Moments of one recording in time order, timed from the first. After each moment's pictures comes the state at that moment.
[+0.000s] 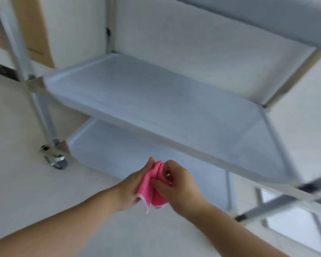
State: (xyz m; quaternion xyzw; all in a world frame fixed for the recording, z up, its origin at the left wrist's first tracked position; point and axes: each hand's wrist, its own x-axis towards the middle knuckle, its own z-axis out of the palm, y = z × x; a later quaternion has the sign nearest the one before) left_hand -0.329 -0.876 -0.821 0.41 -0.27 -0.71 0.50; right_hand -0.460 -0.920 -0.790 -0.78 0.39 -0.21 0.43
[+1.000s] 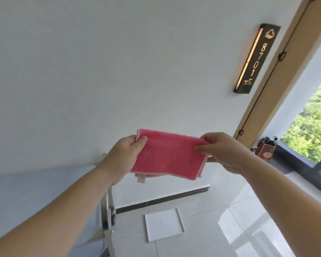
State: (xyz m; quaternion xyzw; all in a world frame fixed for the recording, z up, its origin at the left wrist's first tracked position) left_hand -0.753 -1.005 -0.021 0.45 -0.59 -0.52 0.44; right_hand -1.005 -0.985 0.025 -0.57 0.62 -0.34 0.43
